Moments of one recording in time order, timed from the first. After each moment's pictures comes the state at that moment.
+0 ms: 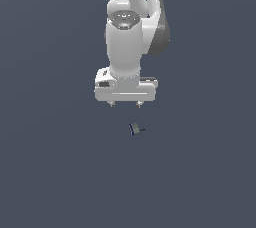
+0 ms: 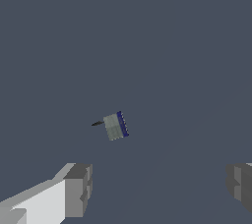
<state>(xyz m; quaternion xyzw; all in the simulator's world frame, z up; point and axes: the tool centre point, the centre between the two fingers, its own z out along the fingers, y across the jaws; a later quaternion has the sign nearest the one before) 0.014 -0.009 0.214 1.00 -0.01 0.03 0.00</state>
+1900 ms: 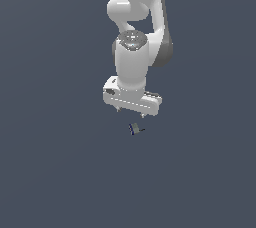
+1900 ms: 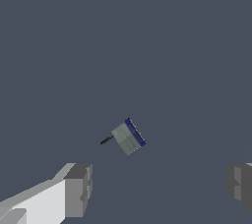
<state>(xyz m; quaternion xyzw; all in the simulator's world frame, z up) 0.023 0.010 0.176 0.99 -0.15 0.03 0.00</state>
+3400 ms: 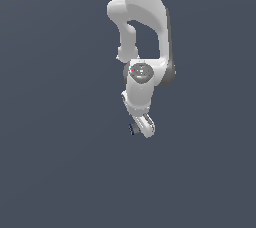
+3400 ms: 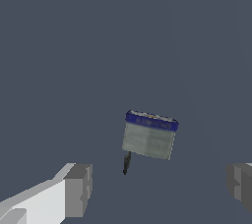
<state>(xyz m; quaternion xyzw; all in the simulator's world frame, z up) 0.015 0.040 0.083 0.86 -0.52 0.00 0.00</state>
